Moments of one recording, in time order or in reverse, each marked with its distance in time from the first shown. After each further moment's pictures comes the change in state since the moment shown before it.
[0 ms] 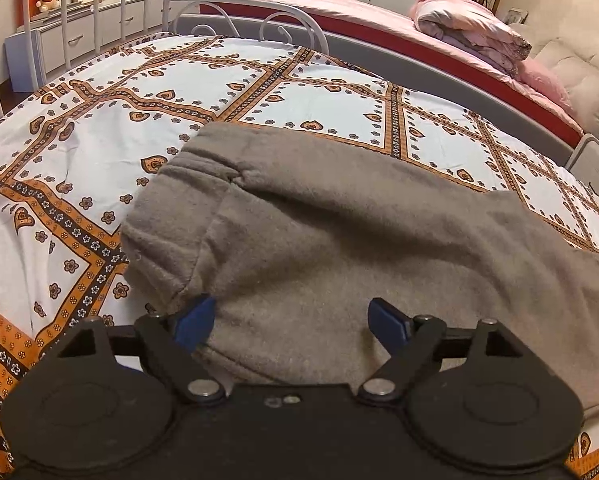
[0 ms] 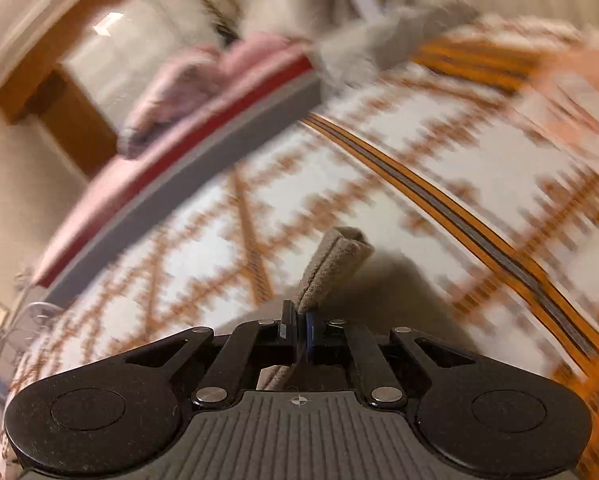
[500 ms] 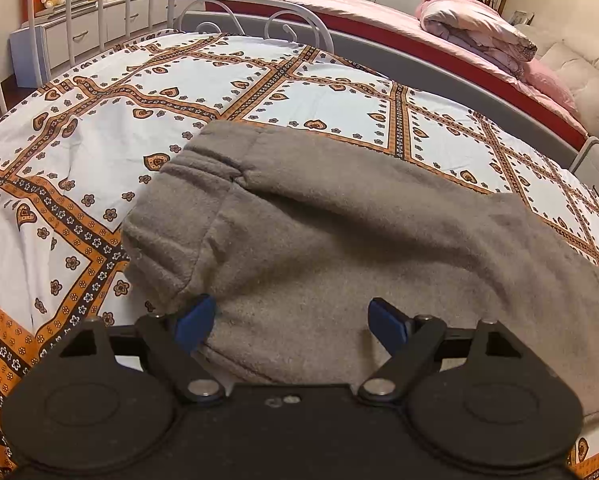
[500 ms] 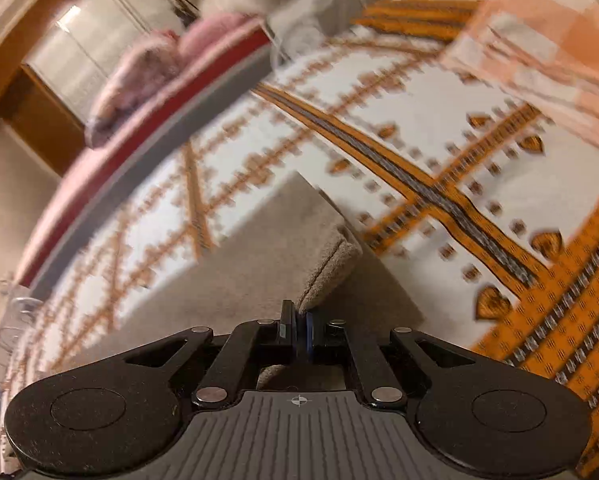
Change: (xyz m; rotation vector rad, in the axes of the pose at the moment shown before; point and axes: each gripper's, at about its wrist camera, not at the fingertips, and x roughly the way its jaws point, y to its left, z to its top) left arm 0.001 -0.001 0.001 -0.012 0.008 0.015; right arm -0.013 -0.038 -0.018 0.061 0.081 -0.060
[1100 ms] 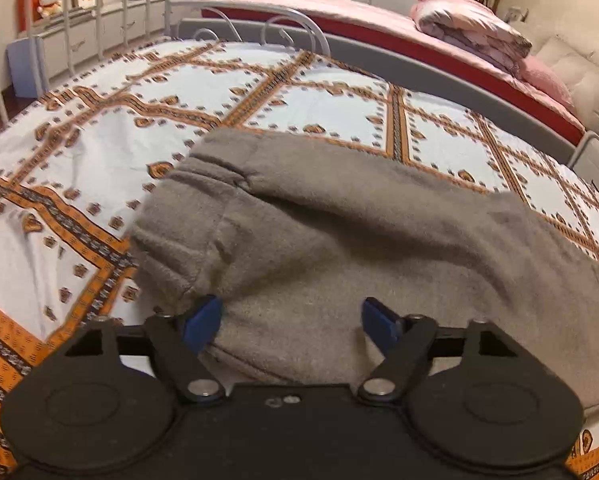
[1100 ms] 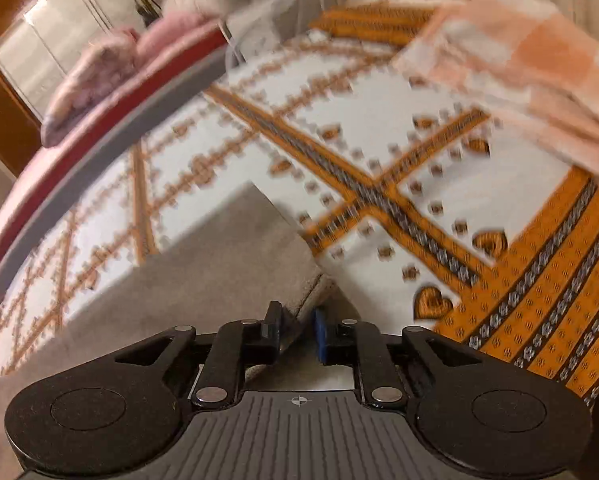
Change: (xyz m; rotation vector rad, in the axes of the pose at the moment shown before) left arm -0.010 0.003 0.000 0.015 -0.024 0.003; right arm -0.009 -0.004 -0.006 -0.021 -0.070 -0.134
